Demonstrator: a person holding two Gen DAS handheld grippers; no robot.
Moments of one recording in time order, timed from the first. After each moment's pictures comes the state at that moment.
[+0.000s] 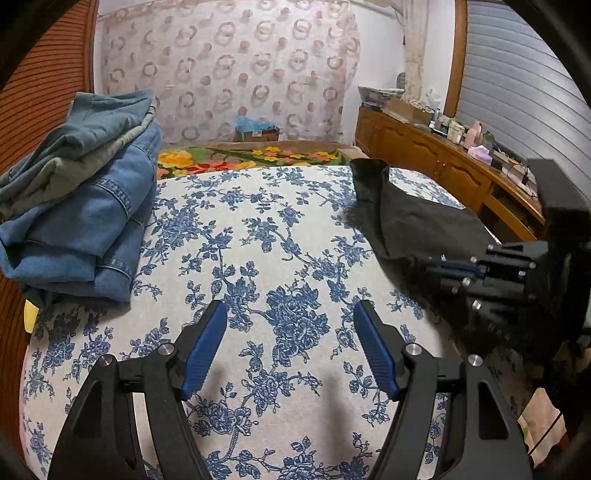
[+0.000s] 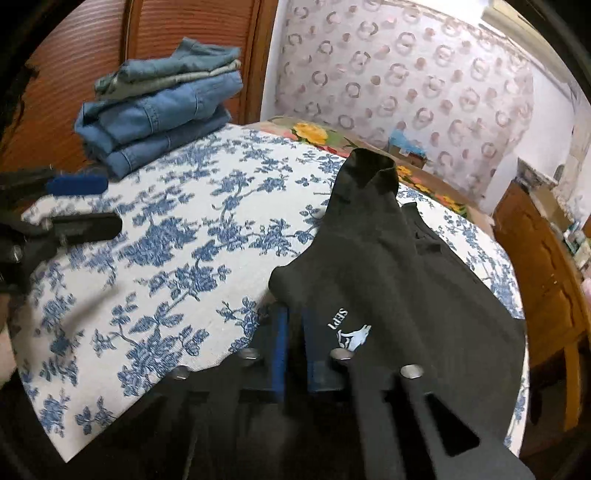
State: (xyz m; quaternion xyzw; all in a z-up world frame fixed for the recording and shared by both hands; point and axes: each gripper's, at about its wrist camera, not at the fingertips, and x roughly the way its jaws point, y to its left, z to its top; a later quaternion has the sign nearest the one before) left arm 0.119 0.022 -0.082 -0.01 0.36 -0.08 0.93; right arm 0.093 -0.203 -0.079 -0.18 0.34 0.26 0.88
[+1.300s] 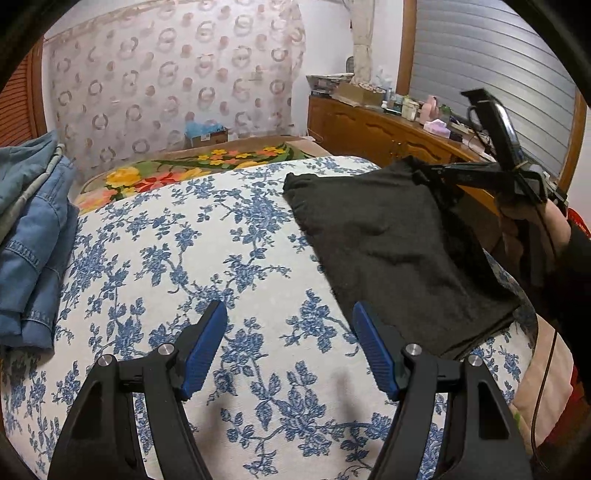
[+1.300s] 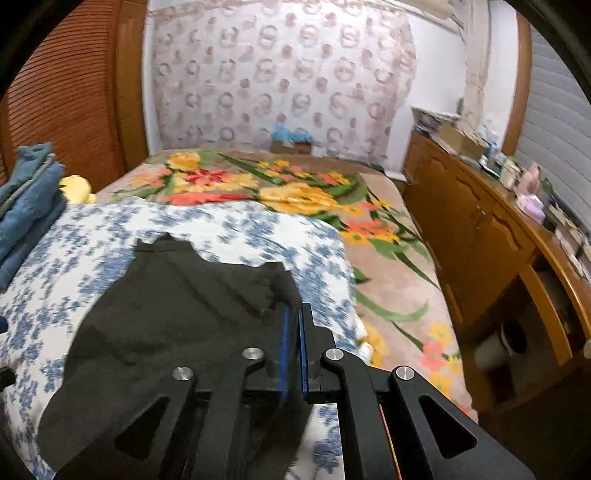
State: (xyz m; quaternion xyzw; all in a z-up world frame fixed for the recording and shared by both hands) left arm 0.139 -0.068 -0.077 0.03 0.36 -0.16 0.92; right arm 0.197 -0.339 -0.058 -0.07 0.36 0.08 0.93
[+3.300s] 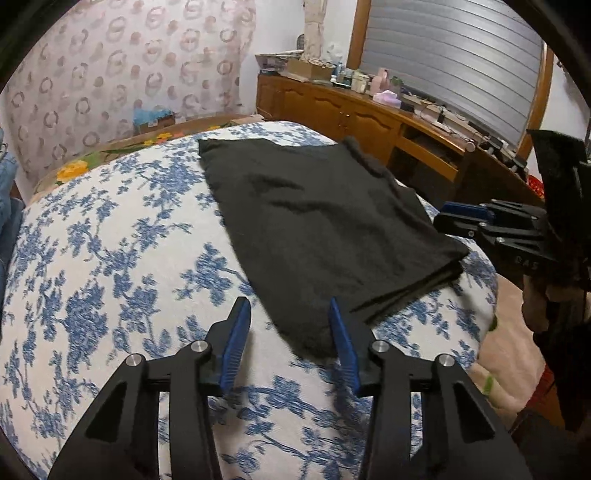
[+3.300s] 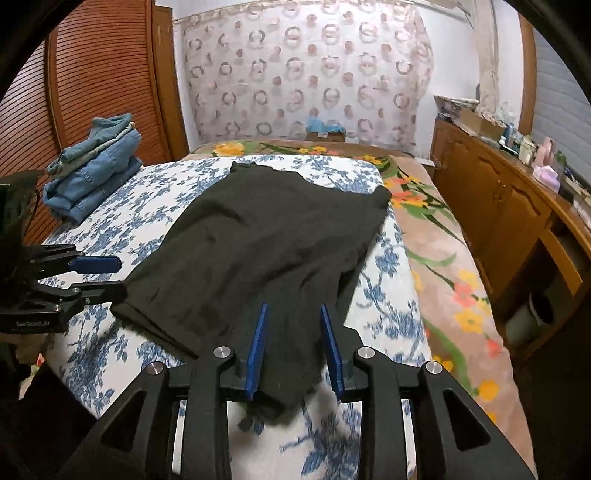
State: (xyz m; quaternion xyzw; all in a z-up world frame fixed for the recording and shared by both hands) left arm 0.101 -0.116 -0.094 0.04 0.40 -0.26 0.88; right arm 0.007 -0.377 -0.060 -0.04 0.36 0.15 0.92
